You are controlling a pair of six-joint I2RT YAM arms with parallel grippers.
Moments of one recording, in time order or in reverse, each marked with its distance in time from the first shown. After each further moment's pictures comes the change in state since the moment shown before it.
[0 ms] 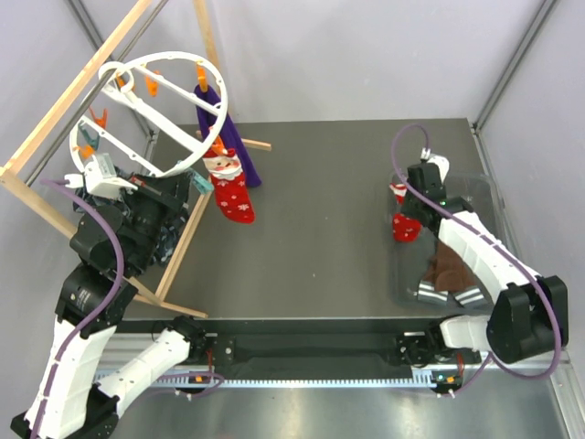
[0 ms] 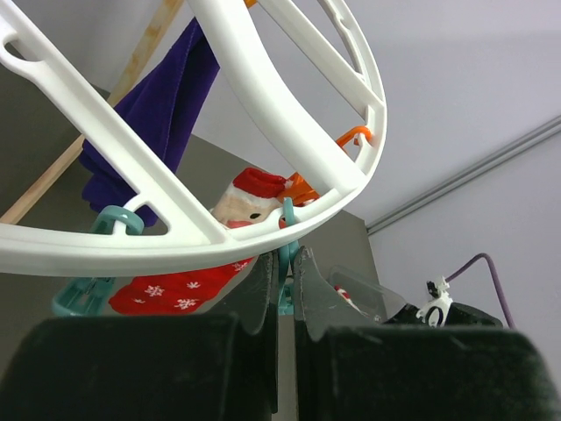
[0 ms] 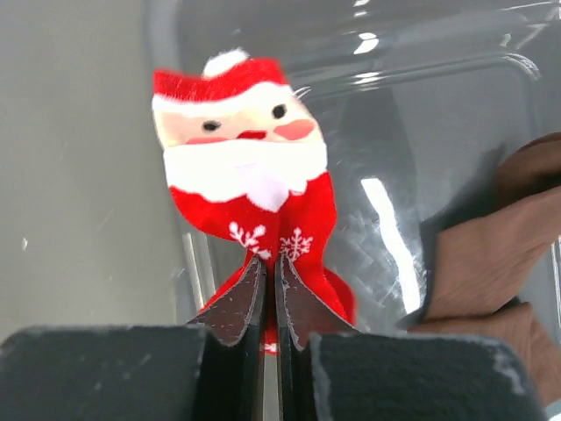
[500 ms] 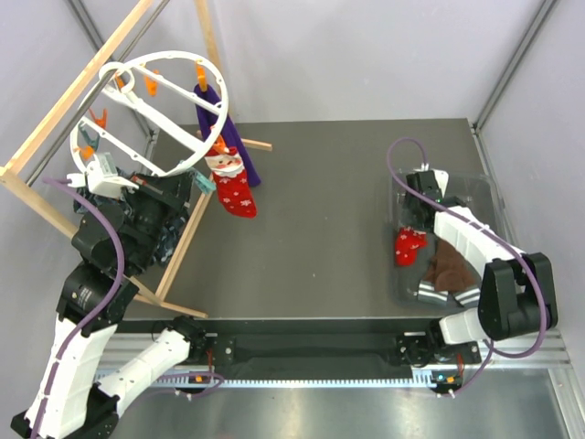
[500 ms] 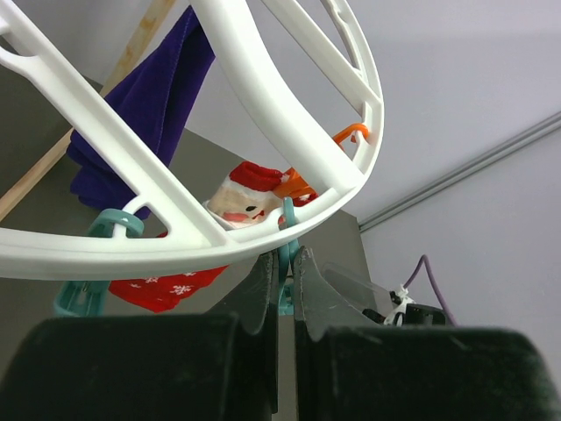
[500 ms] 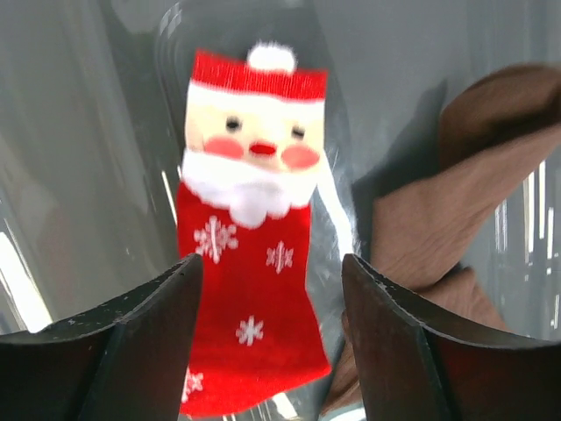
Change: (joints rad) left arm 0.001 0.006 -0.003 0.002 0.012 -0.028; right arm -0.029 0.102 -0.059 -0.060 0.070 -0.052
